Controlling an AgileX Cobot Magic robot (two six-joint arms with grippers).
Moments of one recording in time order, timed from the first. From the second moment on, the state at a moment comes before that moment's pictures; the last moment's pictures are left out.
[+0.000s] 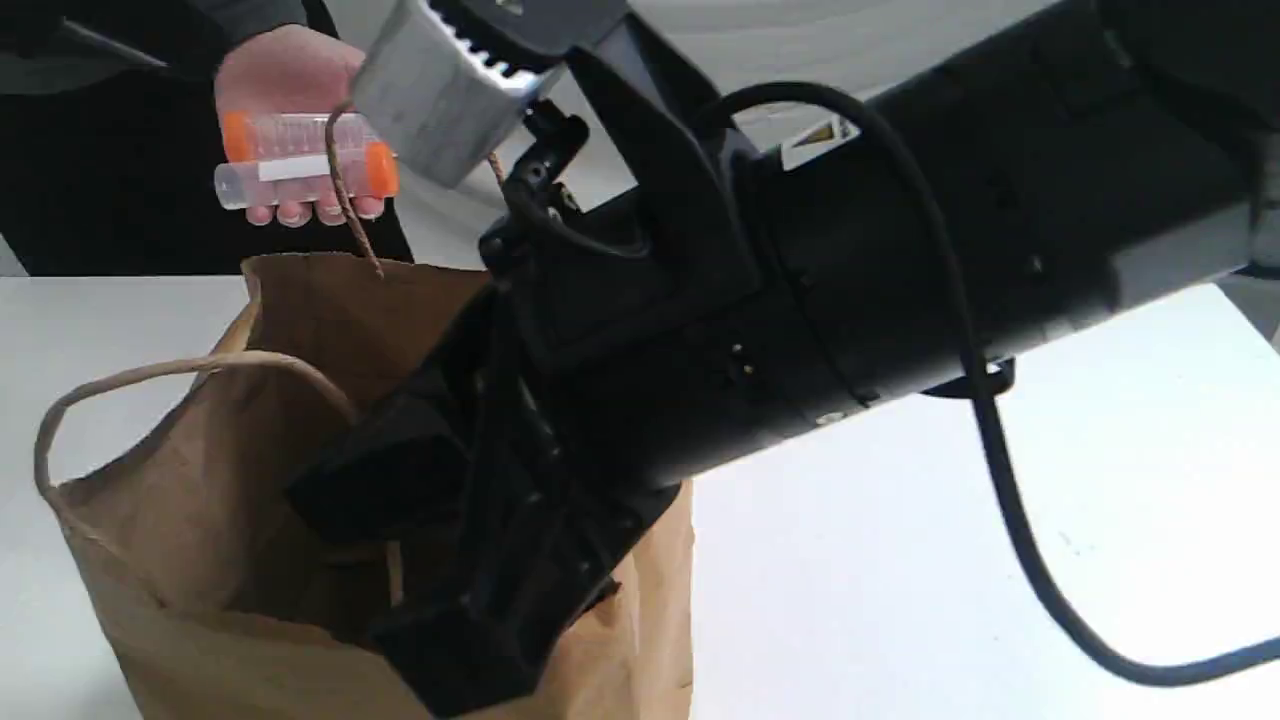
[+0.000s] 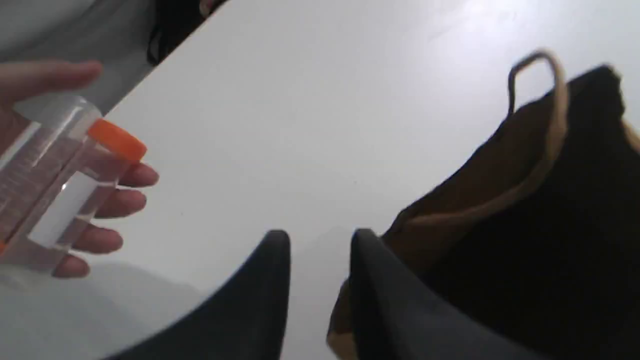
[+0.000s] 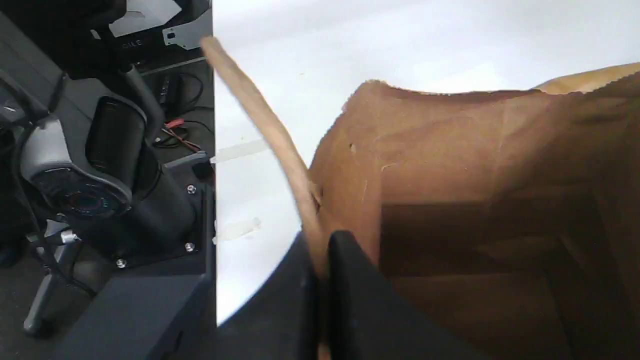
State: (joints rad) left arm -0.06 1.50 -1.59 -0.59 1.22 0.96; right arm 0.78 1.42 -1.22 0.89 0.78 -0.94
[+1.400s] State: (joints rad) left arm -0.23 1.66 -1.60 -0.33 1.22 0.99; right arm 0.78 1.42 -1.22 0.89 0.79 -0.94
